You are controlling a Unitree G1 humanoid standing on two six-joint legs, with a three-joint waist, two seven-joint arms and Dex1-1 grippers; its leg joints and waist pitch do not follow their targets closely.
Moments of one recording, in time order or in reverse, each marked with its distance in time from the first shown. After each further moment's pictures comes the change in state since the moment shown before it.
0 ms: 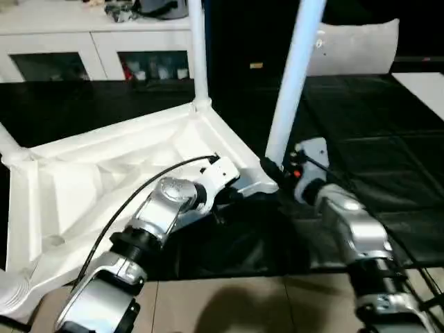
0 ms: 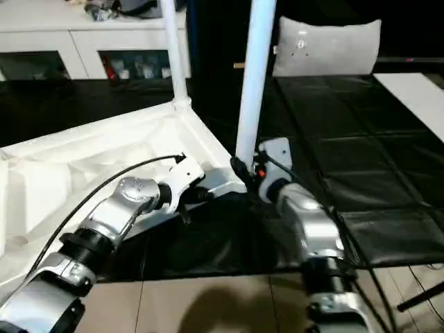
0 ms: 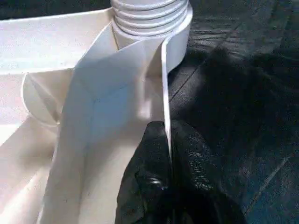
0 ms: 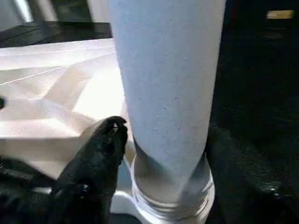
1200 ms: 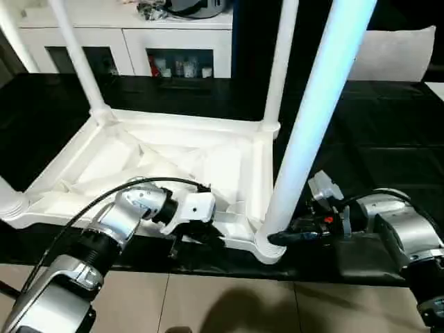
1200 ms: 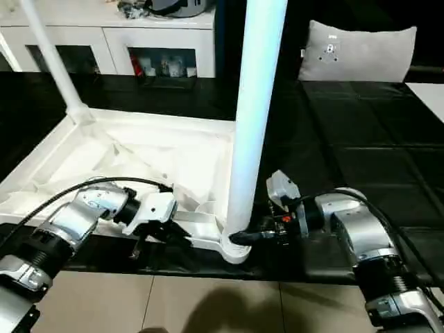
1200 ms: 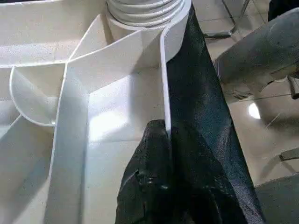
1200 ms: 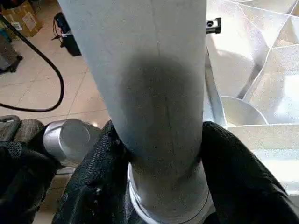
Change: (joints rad) left arm 0.042 0.242 -0.127 -0.024 -0.047 -0.389 -0.603; right arm 0.000 -0.330 0.224 0.004 0.111 -0.094 0.917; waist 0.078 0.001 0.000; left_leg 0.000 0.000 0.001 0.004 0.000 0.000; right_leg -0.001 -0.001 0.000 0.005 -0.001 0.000
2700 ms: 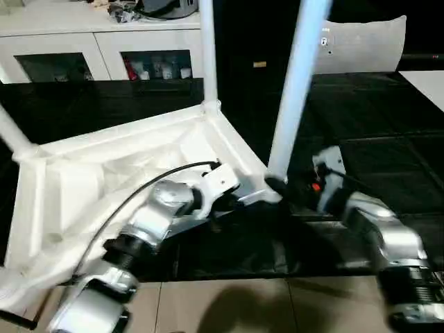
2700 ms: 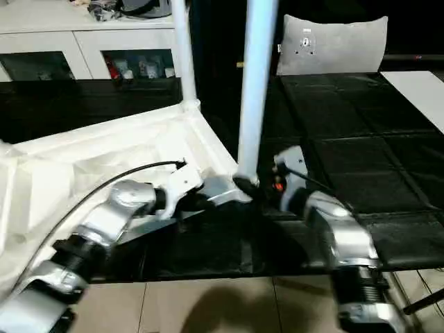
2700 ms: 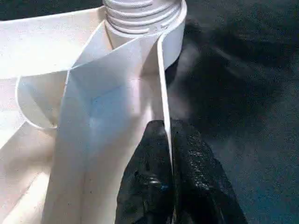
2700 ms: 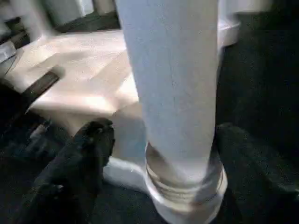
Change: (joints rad) left arm 0.016 -0.160 0.104 -0.058 0.053 0.313 0.419; right arm 0.063 0.151 -0.226 -0.033 -0.033 0.111 -0.568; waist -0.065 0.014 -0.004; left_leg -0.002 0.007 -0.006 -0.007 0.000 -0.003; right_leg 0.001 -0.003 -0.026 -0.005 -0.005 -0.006
